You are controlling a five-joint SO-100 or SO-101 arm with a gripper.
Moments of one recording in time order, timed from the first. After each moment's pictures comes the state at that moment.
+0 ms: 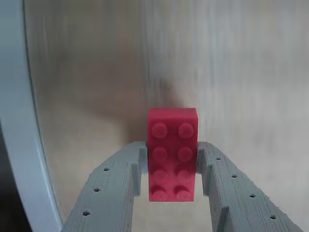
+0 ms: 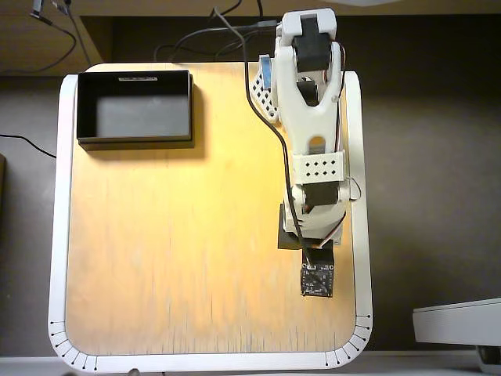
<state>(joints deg) -2.5 96.7 118.0 52.3 168.8</state>
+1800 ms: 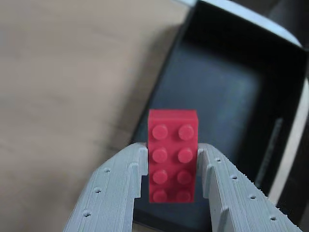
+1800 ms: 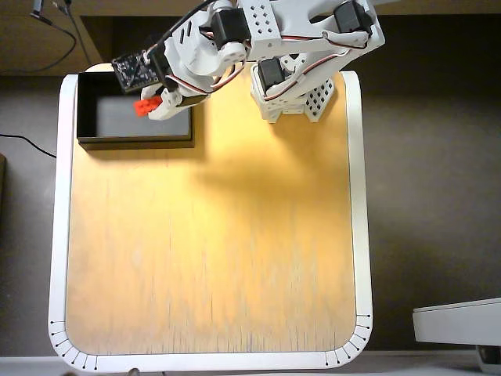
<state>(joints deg) 77.4 139.2 117.3 73.5 188.8</state>
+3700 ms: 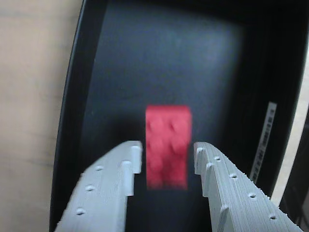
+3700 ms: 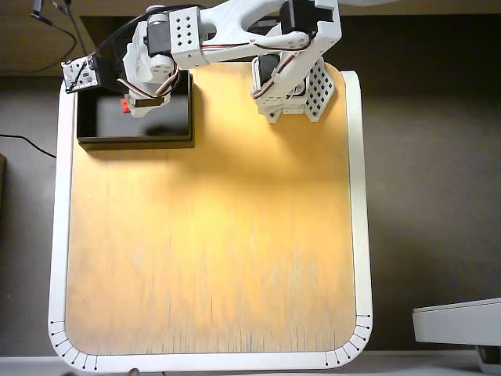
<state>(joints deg) 86.2 108.0 114.4 59.1 187.0</state>
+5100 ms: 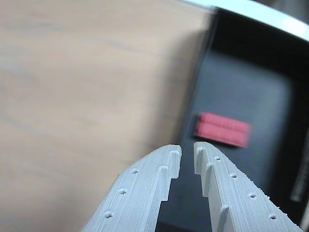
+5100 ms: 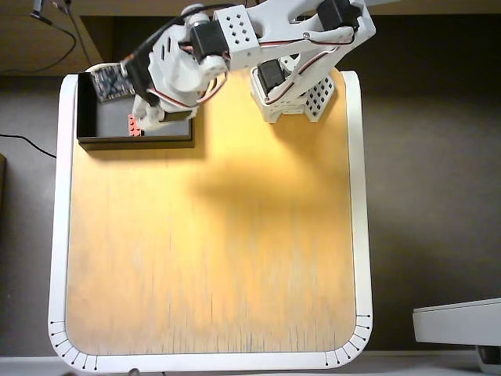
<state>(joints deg) 65.6 130.5 114.2 68.7 178.4</state>
